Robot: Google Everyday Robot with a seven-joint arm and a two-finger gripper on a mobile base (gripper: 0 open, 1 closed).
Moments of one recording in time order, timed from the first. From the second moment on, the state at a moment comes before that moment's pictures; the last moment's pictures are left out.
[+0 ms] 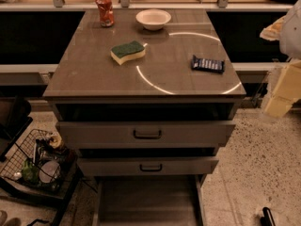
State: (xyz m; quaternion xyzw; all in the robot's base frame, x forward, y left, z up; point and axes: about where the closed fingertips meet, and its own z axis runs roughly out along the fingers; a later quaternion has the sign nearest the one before) arm 0.438 -0.214 0.986 -0.60 0.78 -0.05 0.17
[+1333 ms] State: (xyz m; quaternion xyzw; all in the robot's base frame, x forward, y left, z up) arm 0.559 -0.283 0.985 -0.51 0.78 0.00 0.37
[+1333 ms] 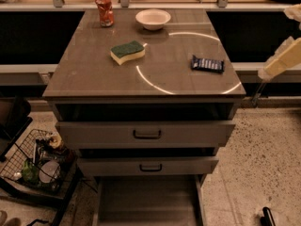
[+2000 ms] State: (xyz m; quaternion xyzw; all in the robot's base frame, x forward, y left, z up) arm 0.625 -0.317 0.952 -0.46 0.76 0.08 0.45
